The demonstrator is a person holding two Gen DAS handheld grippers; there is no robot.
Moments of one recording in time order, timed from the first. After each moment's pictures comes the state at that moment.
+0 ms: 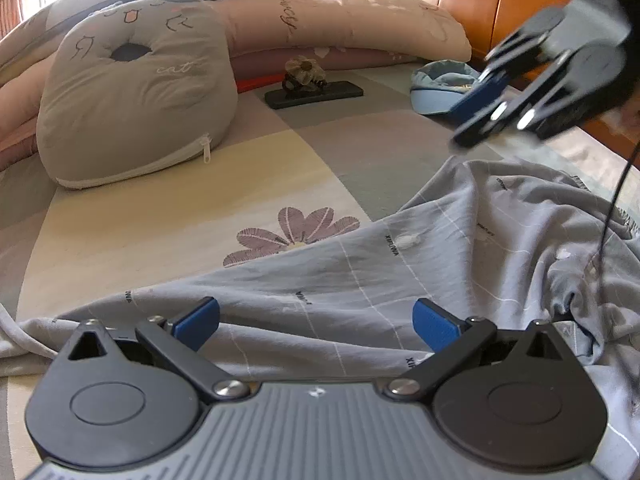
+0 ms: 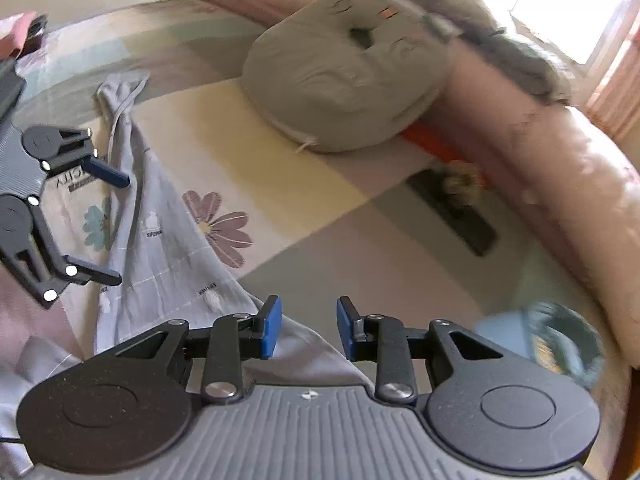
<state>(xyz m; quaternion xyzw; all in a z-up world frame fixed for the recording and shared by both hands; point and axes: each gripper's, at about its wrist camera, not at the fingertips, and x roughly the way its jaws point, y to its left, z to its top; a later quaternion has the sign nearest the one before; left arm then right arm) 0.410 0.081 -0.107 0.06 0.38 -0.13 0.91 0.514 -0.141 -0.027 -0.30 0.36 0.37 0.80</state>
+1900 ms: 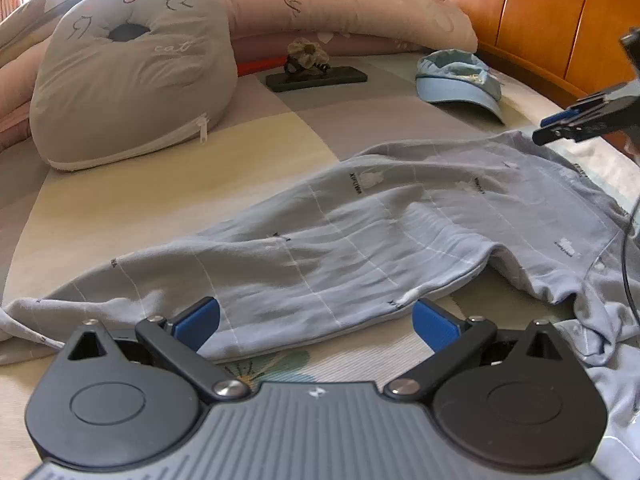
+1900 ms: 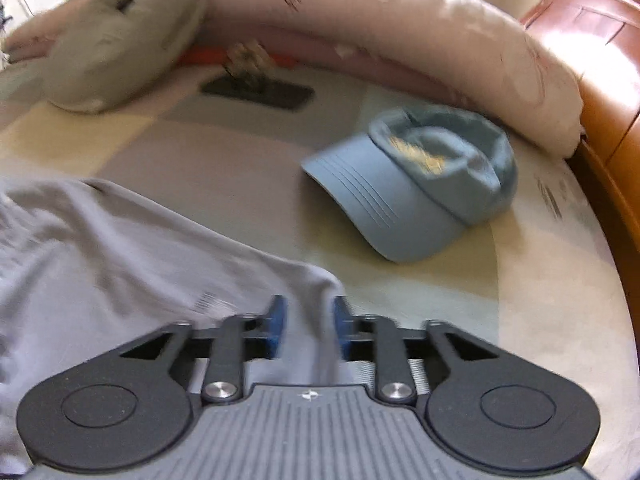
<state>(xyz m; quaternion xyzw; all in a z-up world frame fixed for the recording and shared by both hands) 0.416 0.077 -0.116 0.05 0.40 -0.12 0.91 0.509 -0.293 -0.064 -0.13 0.40 0.15 0.89</state>
